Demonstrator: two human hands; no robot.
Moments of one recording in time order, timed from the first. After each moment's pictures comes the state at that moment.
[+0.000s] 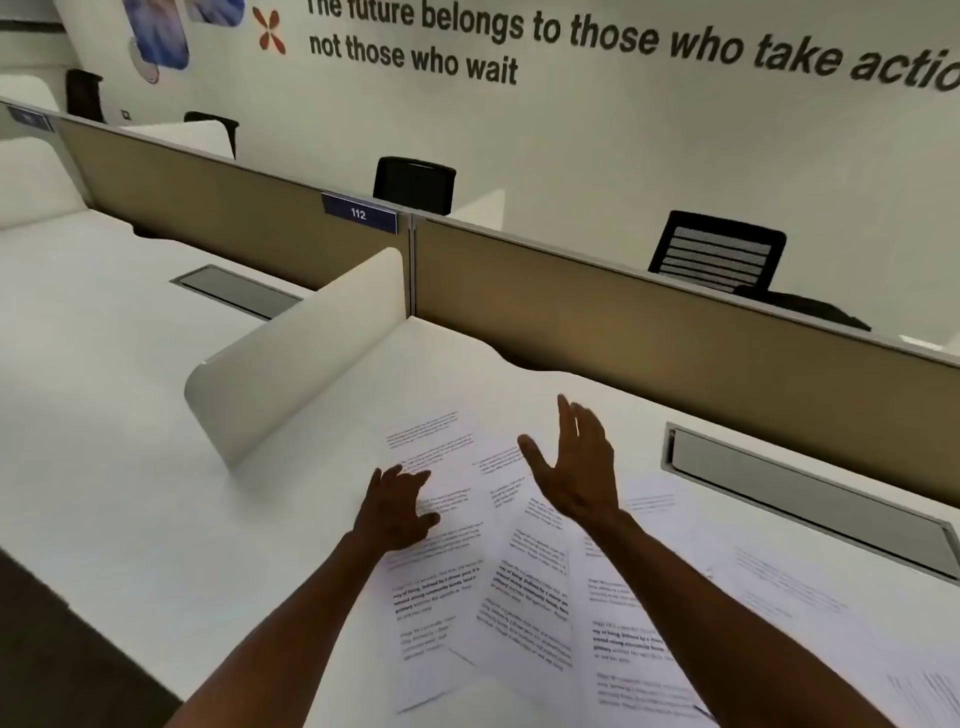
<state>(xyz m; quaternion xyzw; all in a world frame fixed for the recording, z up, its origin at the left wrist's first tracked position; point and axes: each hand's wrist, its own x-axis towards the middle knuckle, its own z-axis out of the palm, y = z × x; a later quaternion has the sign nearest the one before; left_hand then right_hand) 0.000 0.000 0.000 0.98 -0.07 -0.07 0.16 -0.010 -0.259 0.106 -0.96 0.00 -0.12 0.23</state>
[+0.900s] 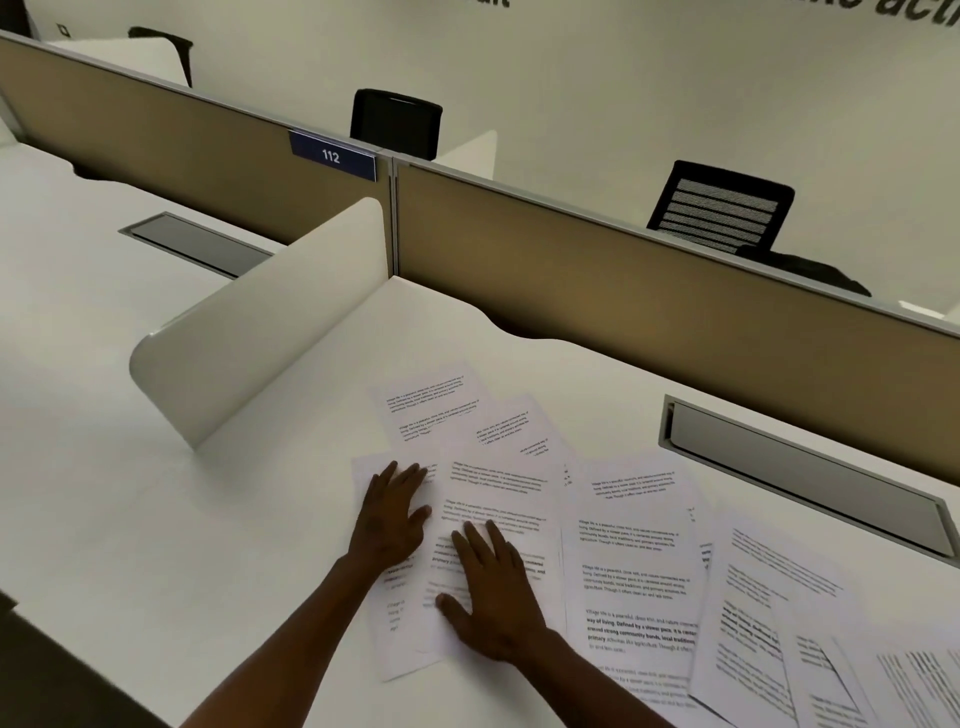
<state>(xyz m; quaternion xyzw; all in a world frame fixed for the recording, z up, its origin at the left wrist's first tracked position) -0.011 -0.018 -0.046 0.95 -0.04 -0.02 0.31 -0.093 -0.210 -0.043 -0.97 -0.17 0.10 0.16</state>
